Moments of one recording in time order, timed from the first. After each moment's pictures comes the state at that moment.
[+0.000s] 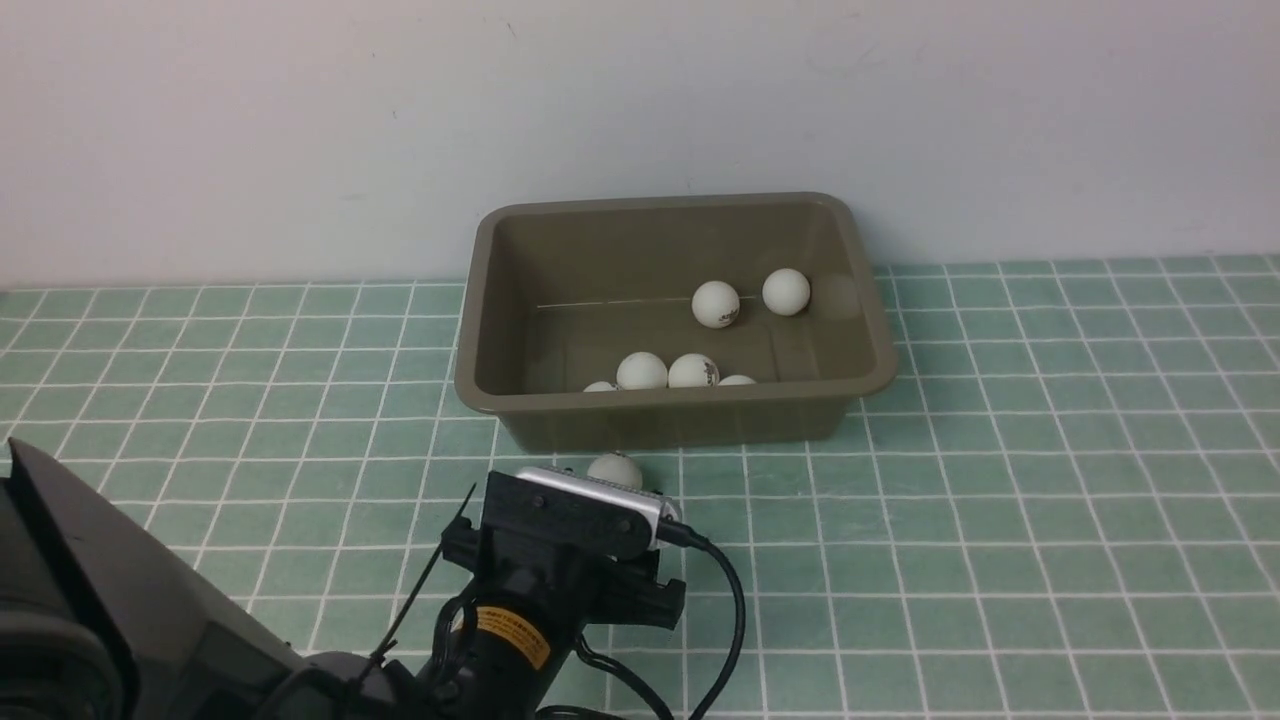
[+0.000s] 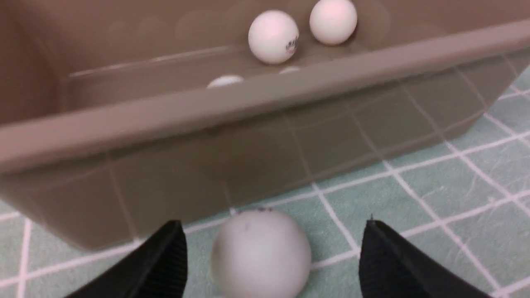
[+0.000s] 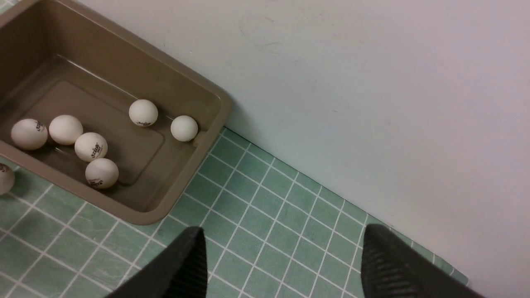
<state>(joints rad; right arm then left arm) 0.47 1.30 -1.75 -0.31 1.28 -0.15 -0.68 2.01 -0.62 -0.33 -1.03 -0.02</state>
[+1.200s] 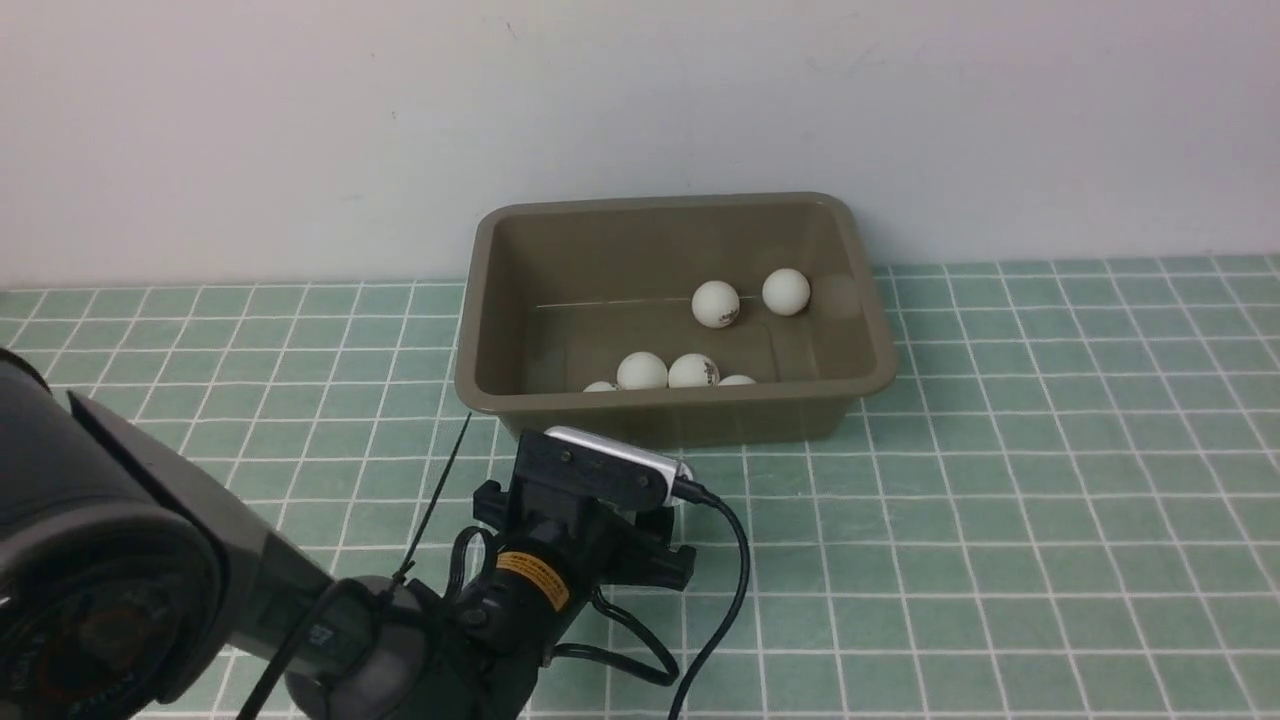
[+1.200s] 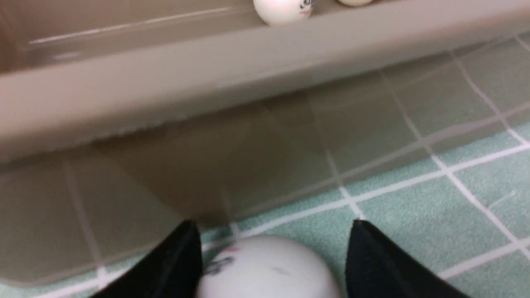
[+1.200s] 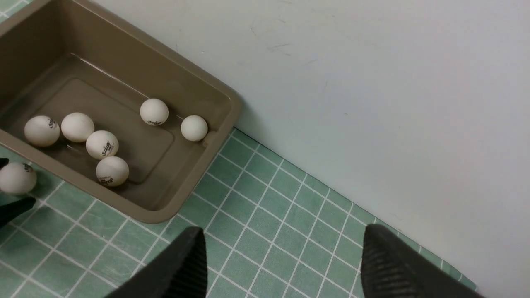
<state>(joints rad) 0.47 1.30 -1.75 -0.29 1.28 -0.18 -0.62 2.15 -0.80 -0.27 -0.92 -0.02</state>
